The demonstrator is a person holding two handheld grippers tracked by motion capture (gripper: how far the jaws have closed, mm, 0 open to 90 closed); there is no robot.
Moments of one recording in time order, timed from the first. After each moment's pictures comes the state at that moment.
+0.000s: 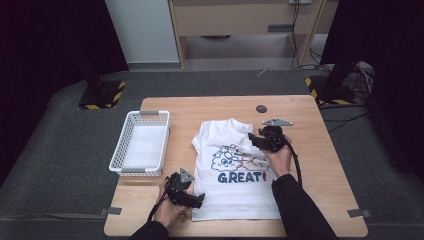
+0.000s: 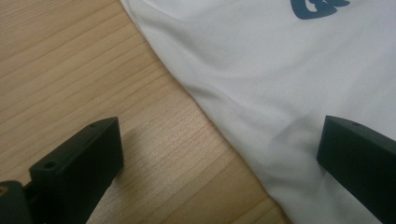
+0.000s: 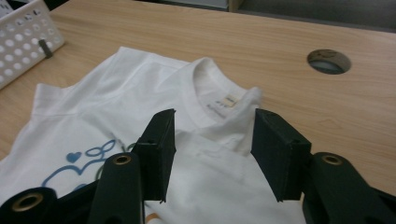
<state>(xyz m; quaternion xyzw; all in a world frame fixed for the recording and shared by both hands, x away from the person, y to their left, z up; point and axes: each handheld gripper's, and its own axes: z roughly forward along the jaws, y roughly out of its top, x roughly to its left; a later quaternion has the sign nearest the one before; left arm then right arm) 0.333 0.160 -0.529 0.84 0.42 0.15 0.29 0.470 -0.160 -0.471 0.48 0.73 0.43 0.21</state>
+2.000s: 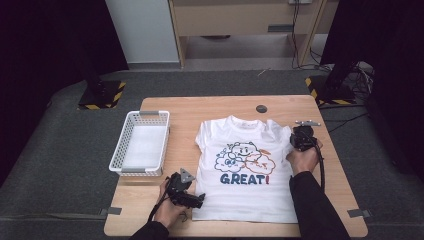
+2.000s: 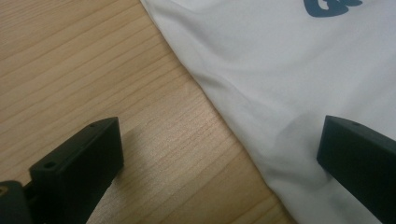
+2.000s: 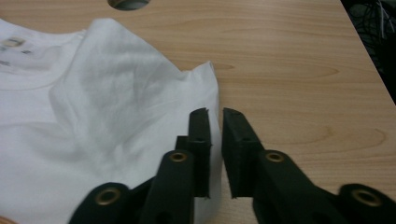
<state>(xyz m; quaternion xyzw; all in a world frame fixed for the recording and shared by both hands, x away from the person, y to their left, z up) 0.333 0.159 -0.529 0.84 0.43 0.15 0.29 0.486 -0.257 -0.499 0.63 0.66 0.28 0.30</state>
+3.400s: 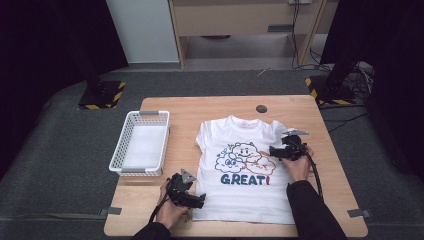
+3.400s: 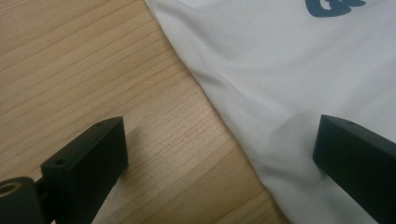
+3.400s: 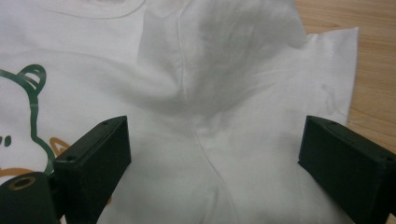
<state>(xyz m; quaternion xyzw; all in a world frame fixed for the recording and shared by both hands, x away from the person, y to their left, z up) 0.330 0.154 -0.526 0.84 0.44 0.15 0.28 0.476 -0.232 -0.532 0.57 0.72 0.30 0.24</state>
